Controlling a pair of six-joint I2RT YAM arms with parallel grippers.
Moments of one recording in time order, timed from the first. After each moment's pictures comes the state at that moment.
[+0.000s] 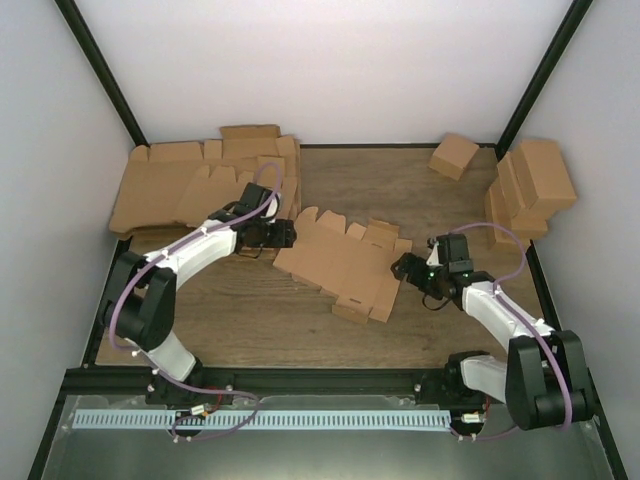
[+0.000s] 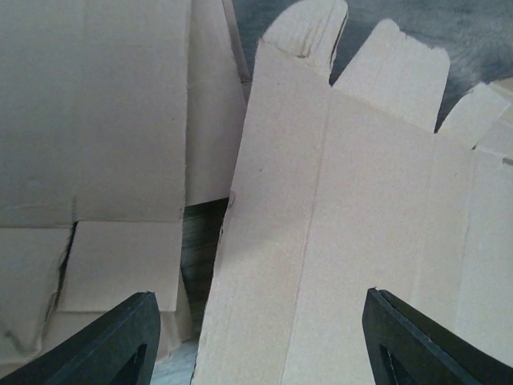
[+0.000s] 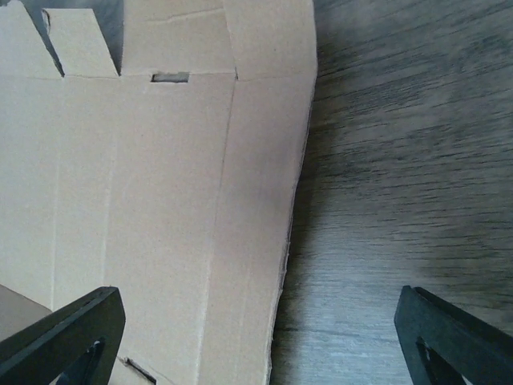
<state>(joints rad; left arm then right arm) -0.46 1.62 1.09 -0.44 0.13 -0.40 0.15 1.14 0.49 -0.29 -0.32 0.56</state>
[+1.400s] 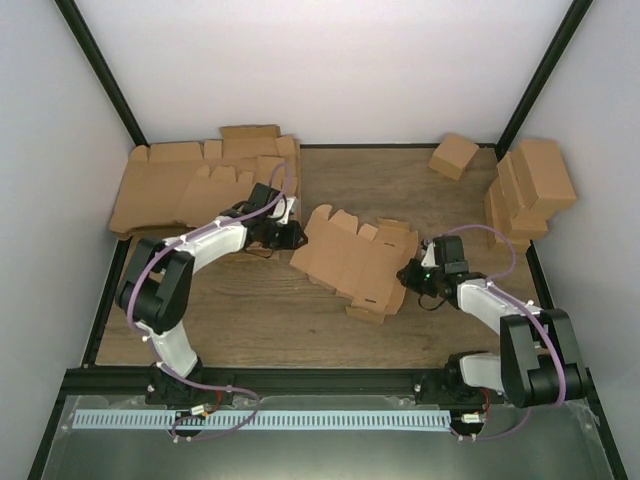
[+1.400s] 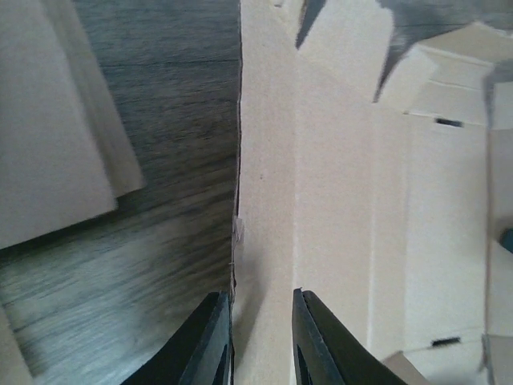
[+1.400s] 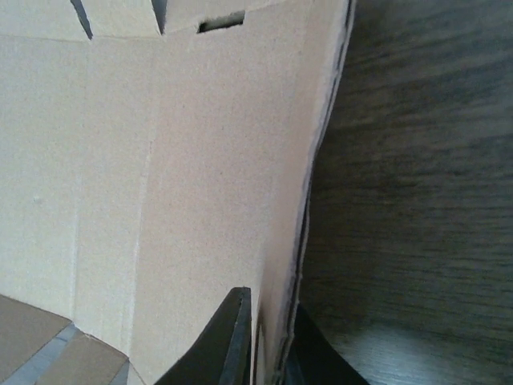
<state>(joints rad) -0.46 1.78 1.12 -0.33 0.39 -0.39 0.15 1.26 0.44 -0.12 -0.40 0.54</state>
